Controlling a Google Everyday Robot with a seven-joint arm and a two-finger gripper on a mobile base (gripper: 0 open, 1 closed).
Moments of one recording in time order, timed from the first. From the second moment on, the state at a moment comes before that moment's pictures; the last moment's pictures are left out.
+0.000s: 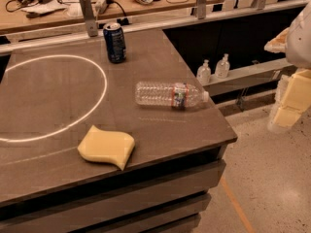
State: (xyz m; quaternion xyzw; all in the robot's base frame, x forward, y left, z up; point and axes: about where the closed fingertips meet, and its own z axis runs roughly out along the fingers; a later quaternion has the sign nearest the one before) arm 0.438 -0.217 0.976 -0.60 0.78 -0.03 0.16
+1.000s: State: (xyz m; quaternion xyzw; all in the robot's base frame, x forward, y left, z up) arm 0.447 -0.206 0.980 -0.61 0.77 -0.01 0.20
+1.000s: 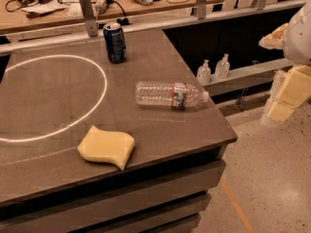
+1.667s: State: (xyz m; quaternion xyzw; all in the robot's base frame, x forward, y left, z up) arm 0.500 -0.151 0.976 -0.63 0.69 0.14 0.33
